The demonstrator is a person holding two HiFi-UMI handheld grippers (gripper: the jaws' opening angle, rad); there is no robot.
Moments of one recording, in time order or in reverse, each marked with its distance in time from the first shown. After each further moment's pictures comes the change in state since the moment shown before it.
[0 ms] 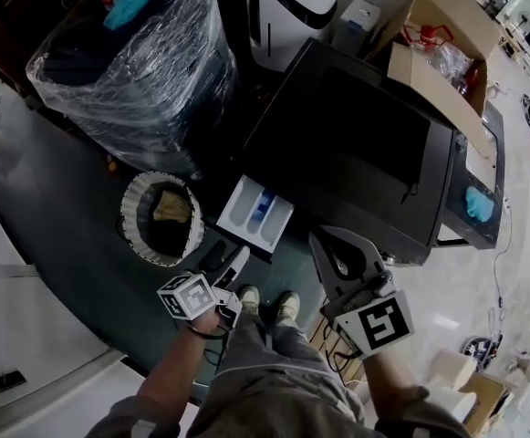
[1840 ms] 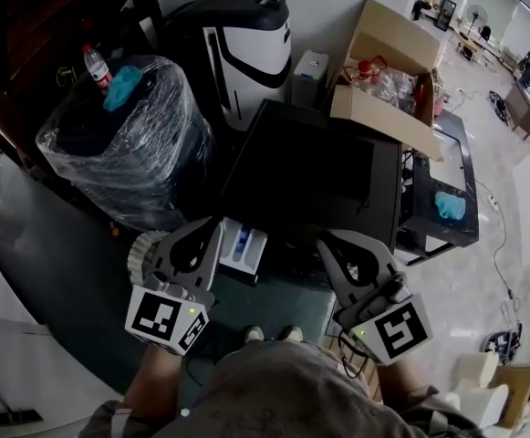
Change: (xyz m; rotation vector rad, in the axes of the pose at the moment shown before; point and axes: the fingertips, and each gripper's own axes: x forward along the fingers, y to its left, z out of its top) left arm -0.074 -0.312 0.148 1.060 -0.246 -0.176; right arm -0.124 -0.002 0.139 -0.158 -0.245 -0.088
